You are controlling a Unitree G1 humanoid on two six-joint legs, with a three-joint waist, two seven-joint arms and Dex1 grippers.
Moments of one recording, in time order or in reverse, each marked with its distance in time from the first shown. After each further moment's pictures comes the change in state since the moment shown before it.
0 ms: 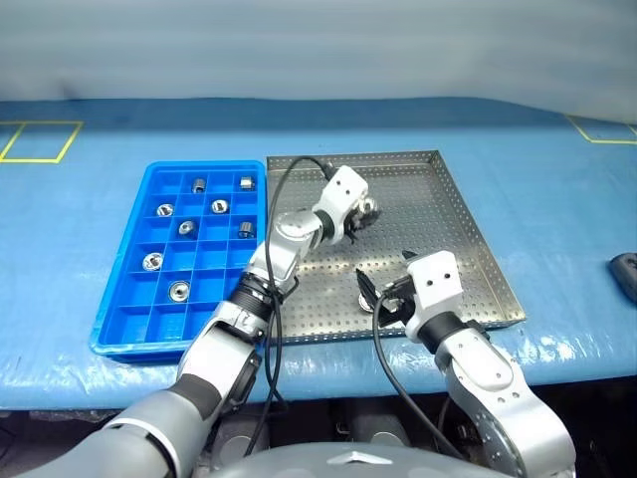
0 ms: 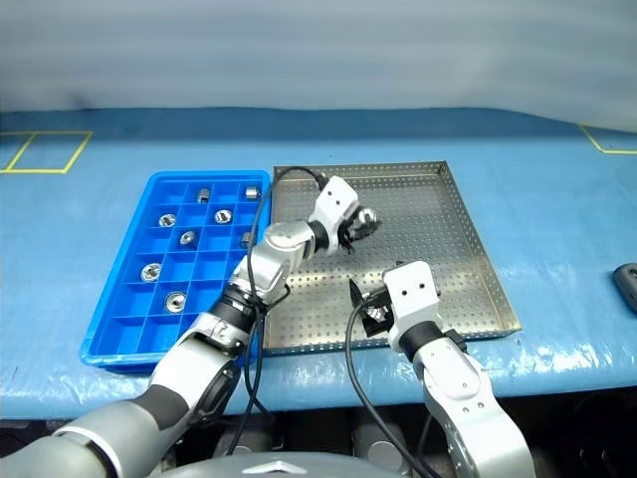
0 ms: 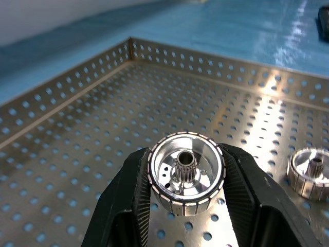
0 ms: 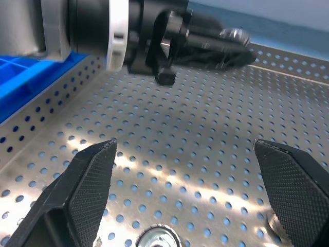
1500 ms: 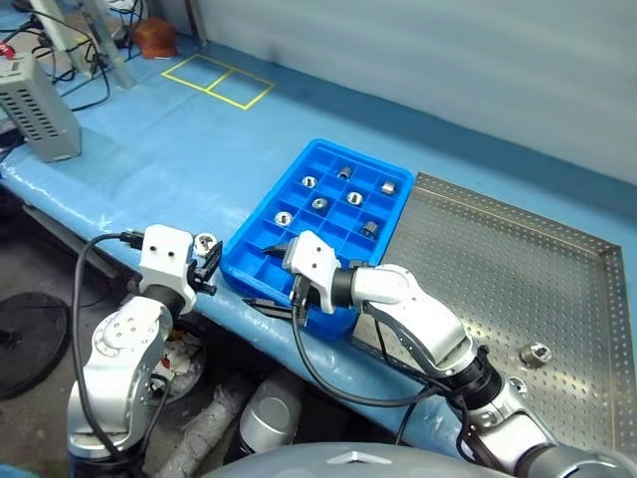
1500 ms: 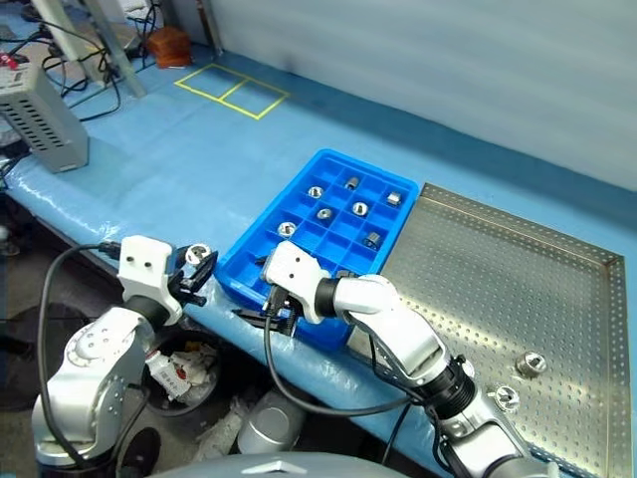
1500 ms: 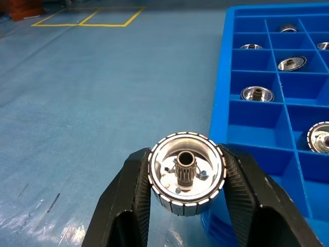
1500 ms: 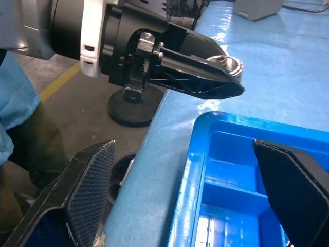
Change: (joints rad) left arm 0.795 0.321 0.302 -1.047 -0.118 0.464 0.212; right arm -0.501 0.021 0.309 0.504 0.072 -0.241 0.530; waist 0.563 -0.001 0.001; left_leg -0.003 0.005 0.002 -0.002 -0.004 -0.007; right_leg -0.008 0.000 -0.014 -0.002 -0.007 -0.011
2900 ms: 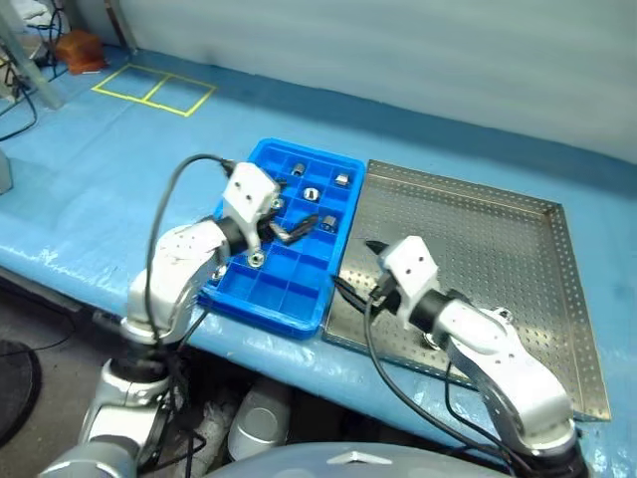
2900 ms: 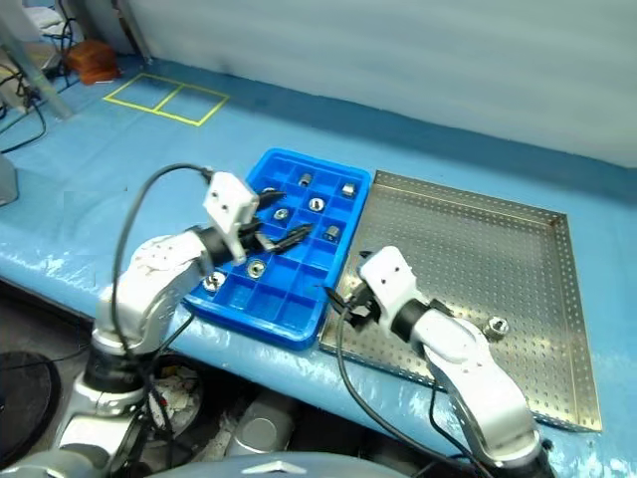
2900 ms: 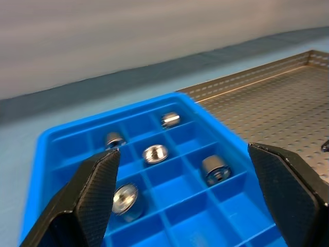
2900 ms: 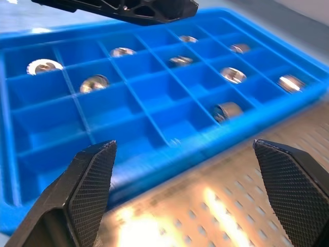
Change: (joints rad) left arm -0.512 0.053 -0.308 0.432 -0.104 -0.212 -0.357; right arm 0.442 -0.142 -0.370 -0.462 -0.001 0.224 -0.307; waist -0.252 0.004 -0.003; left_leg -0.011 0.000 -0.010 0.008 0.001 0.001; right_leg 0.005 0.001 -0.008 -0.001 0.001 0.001
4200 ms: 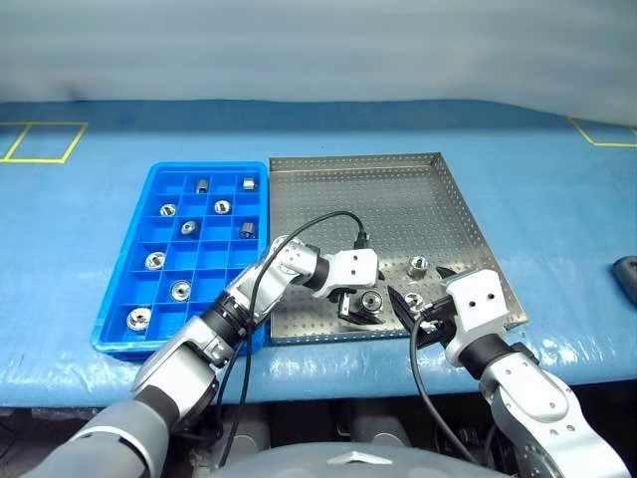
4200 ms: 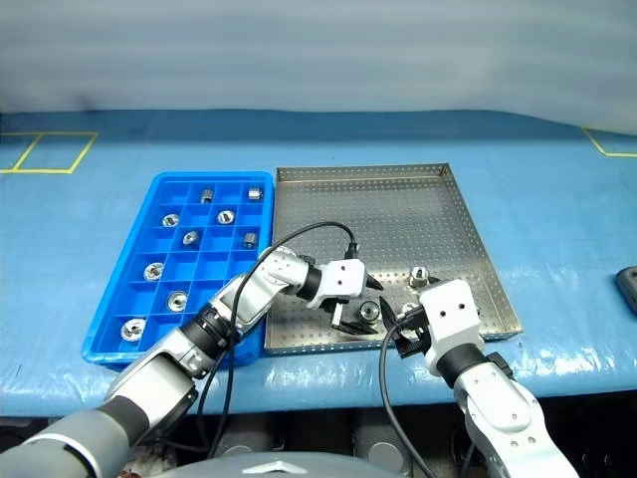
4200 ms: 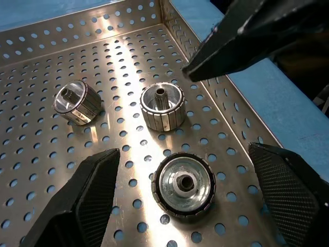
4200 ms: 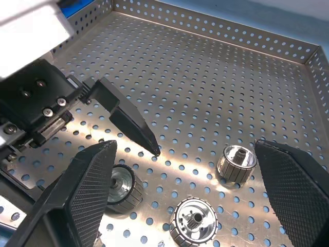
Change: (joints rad) left arm -0.197 -0.174 -0.441 0.626 0.313 -0.456 -0.440; right arm 0.302 0.026 -0.143 -0.177 0.006 -0.001 -0.197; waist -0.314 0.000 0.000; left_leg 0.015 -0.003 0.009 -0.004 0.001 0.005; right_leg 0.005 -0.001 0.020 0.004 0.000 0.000
